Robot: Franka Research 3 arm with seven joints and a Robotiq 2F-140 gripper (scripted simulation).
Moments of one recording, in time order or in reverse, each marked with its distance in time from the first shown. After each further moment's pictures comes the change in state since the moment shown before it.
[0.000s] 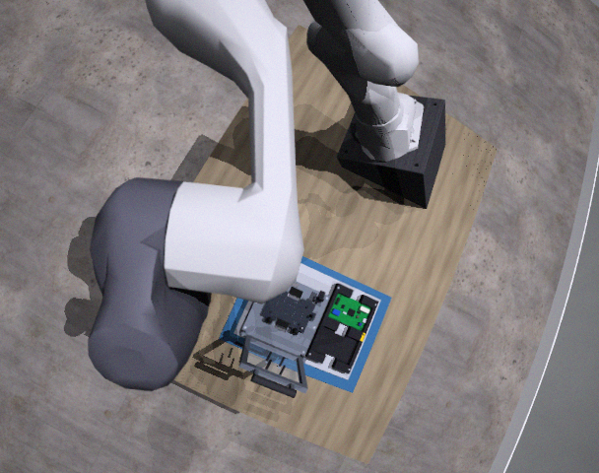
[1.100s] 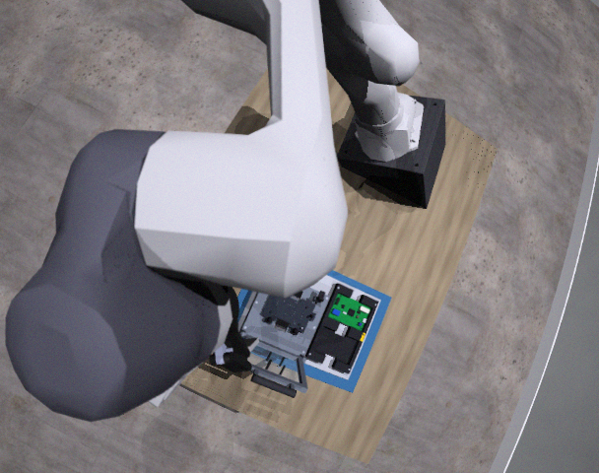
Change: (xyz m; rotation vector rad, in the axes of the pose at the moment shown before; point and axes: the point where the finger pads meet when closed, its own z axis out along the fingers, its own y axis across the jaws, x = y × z) arm -0.080 -0.039 -0.116 0.286 -0.175 -0.313
